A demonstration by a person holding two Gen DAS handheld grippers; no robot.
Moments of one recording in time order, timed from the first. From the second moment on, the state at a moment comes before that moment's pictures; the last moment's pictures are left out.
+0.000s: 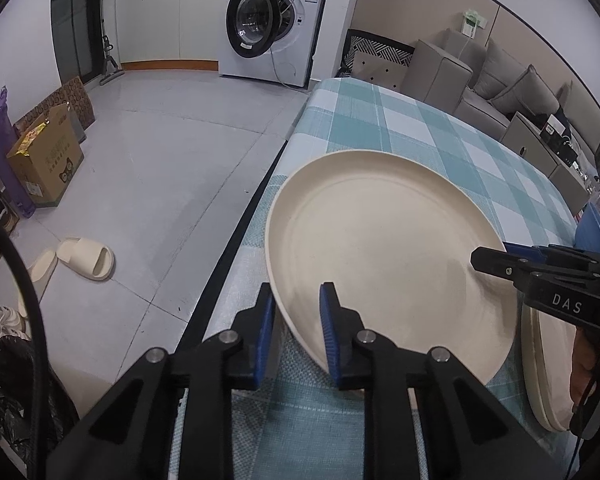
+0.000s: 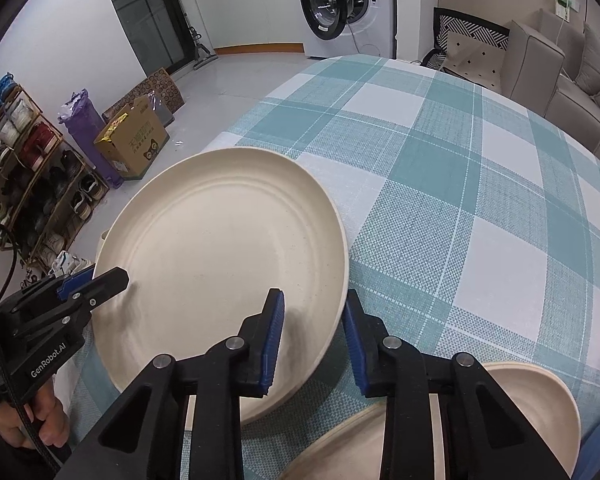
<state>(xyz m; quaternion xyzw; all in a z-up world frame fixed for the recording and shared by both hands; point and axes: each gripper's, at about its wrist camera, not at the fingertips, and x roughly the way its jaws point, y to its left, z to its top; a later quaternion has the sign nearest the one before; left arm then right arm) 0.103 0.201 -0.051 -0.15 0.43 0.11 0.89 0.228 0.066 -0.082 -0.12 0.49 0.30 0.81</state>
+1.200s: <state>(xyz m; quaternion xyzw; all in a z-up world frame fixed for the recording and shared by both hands) 0.086 0.168 -0.003 -0.11 0.38 0.09 0.92 0.187 0.020 -0.021 -0.10 0.44 0.30 0.84</state>
